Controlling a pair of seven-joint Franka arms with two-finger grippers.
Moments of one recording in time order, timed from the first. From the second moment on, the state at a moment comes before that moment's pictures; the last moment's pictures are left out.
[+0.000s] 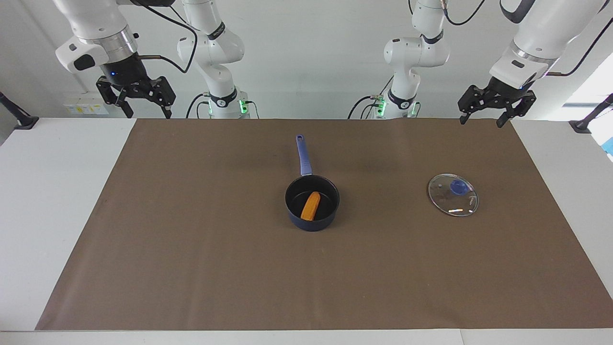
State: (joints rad) left arm -0.10 -0.04 0.02 -1.55 -0.02 1.51 0.08; right arm 0.10 -0.03 -0.12 -1.52 0.00 1.54 0.01
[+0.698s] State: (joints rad) left arm -0.10 -0.04 0.02 -1.55 -0.02 1.51 0.08; right arm 0.10 -0.03 -0.12 -1.53 0.00 1.53 0.01
